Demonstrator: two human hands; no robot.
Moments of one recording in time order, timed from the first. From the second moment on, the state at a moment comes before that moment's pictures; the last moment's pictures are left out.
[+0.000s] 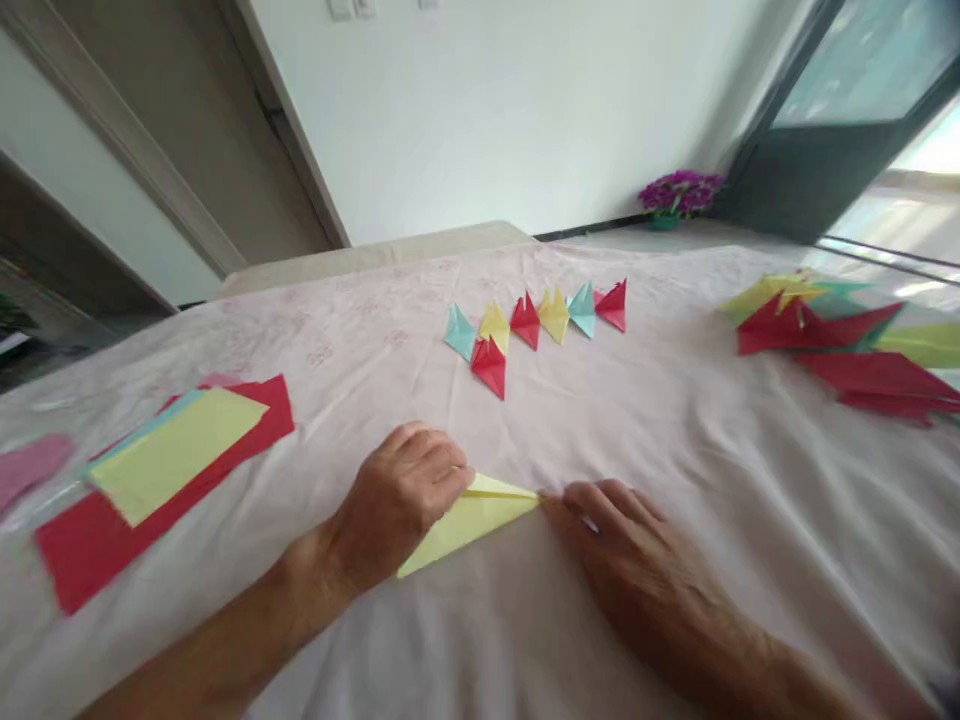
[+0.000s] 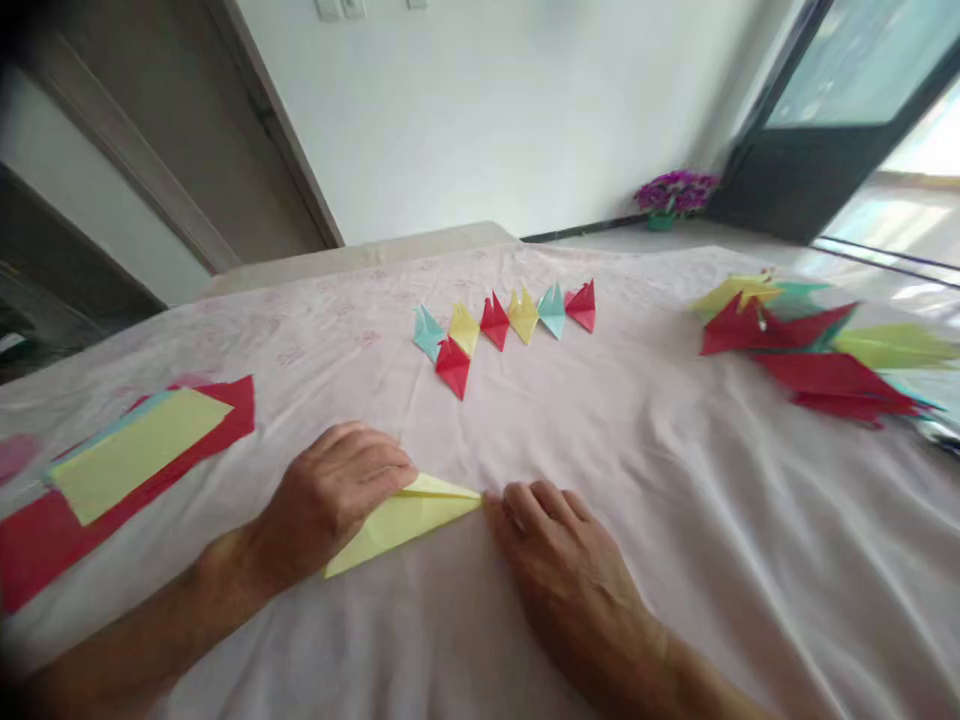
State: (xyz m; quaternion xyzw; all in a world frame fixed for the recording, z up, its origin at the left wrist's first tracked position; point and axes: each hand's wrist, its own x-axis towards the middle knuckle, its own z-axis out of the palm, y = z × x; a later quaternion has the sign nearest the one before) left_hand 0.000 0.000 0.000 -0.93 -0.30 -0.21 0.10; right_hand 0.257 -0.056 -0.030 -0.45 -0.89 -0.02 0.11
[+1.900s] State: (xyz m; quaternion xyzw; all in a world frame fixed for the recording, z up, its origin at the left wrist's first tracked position) left_hand 0.017 -0.024 -0.017 -0.91 -0.40 -0.13 0.03; right_hand 0.262 -0.053 -0.028 -0.43 -0.89 -0.09 0.10
